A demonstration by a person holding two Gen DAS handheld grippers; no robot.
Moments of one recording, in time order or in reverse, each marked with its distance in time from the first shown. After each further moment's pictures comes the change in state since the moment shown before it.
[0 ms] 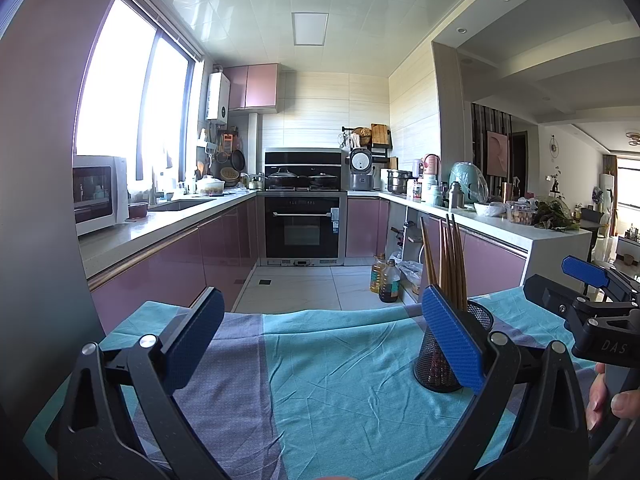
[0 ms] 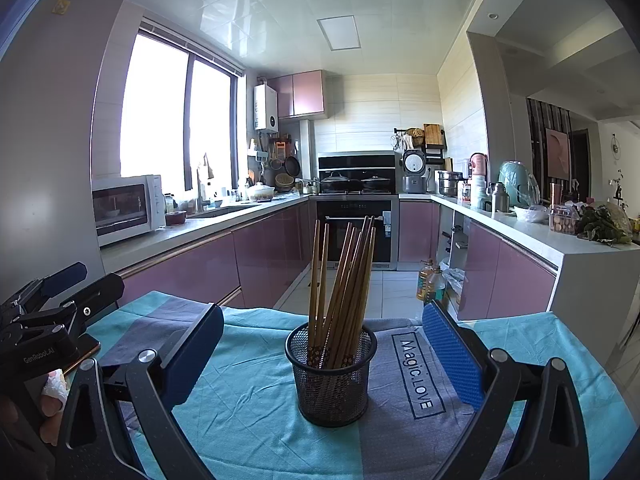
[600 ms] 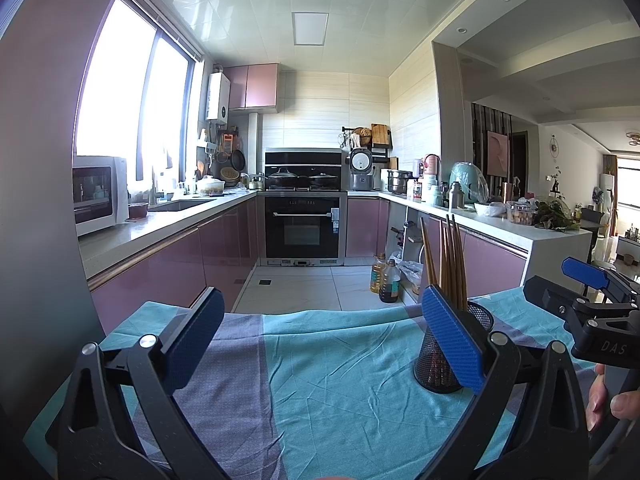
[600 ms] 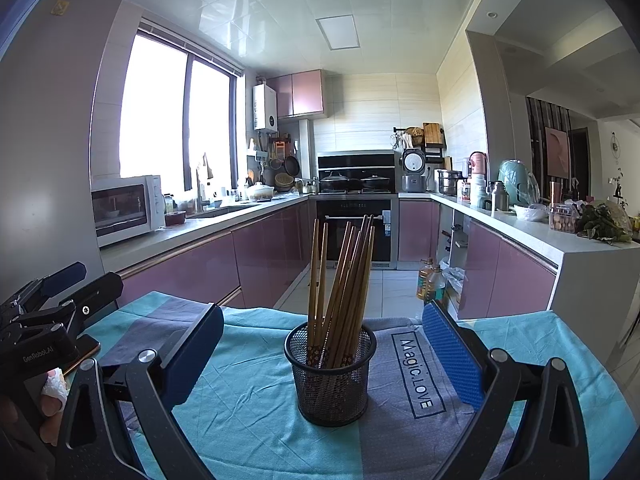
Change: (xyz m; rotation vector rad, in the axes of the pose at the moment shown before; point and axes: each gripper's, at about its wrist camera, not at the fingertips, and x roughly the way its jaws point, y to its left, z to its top) left arm -0.001 -0.001 0.000 0.001 0.000 0.001; right arm 0.000 -0.001 0.000 0.002 0.000 -0.001
